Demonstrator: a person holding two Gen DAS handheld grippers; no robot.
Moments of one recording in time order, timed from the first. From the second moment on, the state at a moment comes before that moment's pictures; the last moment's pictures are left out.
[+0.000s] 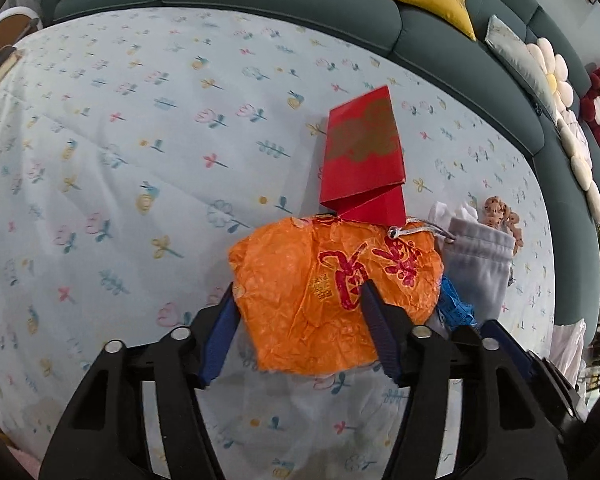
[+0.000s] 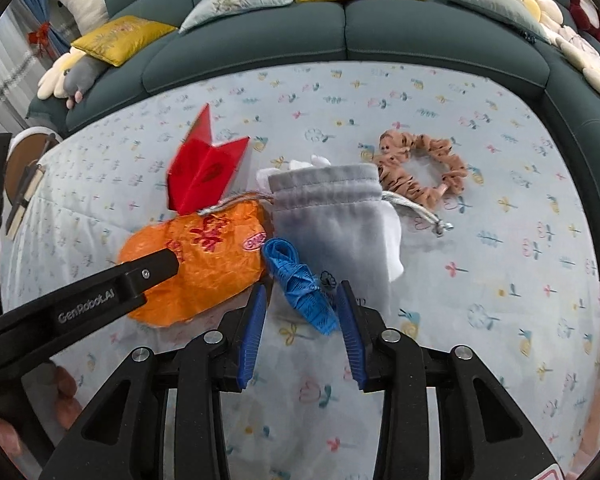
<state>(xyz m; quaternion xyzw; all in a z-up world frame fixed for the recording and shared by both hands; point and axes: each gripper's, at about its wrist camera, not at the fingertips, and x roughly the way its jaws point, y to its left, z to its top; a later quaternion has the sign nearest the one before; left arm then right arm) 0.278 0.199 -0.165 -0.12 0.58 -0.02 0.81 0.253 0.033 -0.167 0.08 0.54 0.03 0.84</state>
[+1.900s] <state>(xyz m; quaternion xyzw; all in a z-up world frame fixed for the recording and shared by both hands) 0.088 -0.045 -0.045 0.02 0.48 -0.22 0.85 0.017 -0.194 -0.084 0.21 0.43 -0.09 0.87</state>
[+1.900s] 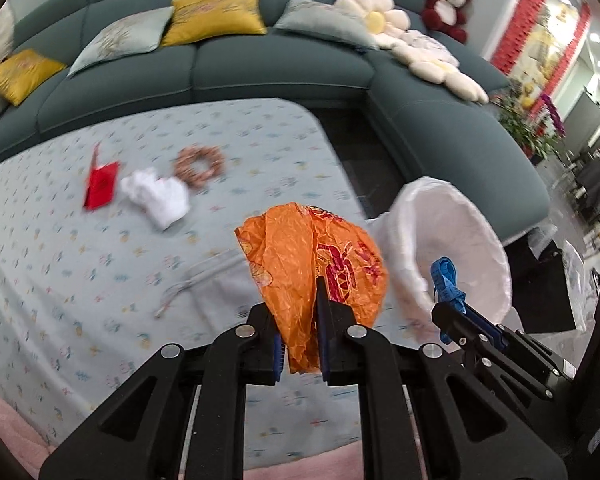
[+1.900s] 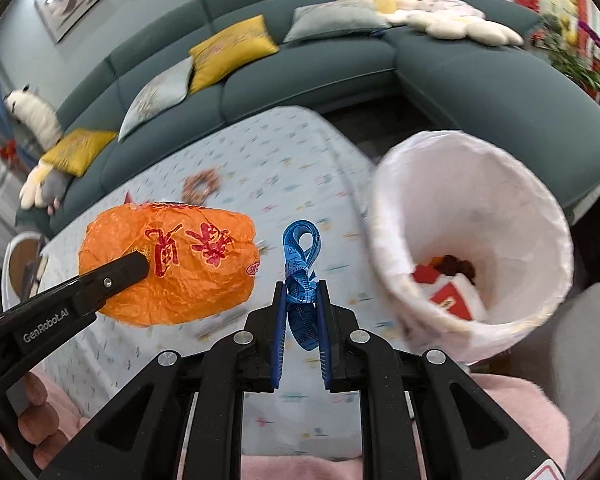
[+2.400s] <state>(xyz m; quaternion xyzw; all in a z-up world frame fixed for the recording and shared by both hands) 0.068 -0.148 -0.046 0.08 0.47 -0.28 0.83 -0.027 -0.289 -0.083 0.26 0.40 -0.16 0.86</state>
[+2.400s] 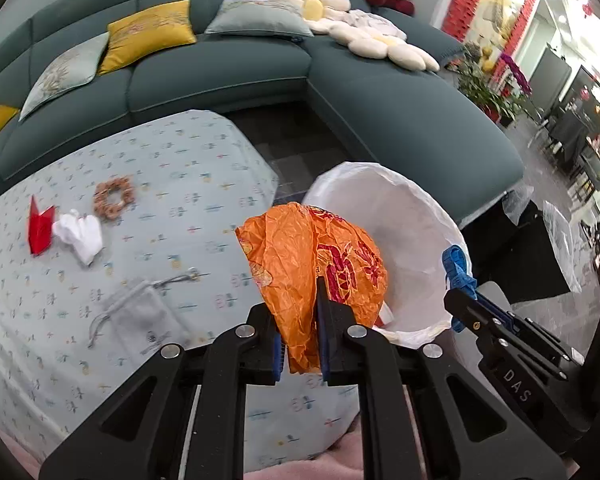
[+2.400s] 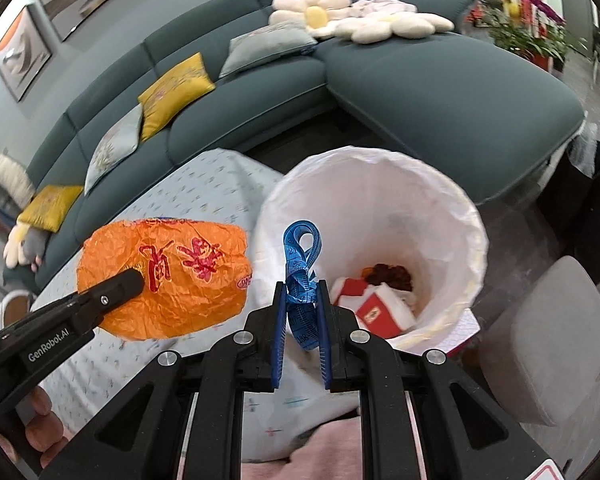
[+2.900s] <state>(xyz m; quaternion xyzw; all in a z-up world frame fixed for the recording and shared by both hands) 0.065 -0.211 -0.062 0.11 0.48 -0.30 0.81 -0.039 -0.327 -0.096 0.28 0.40 -0.18 0.86</state>
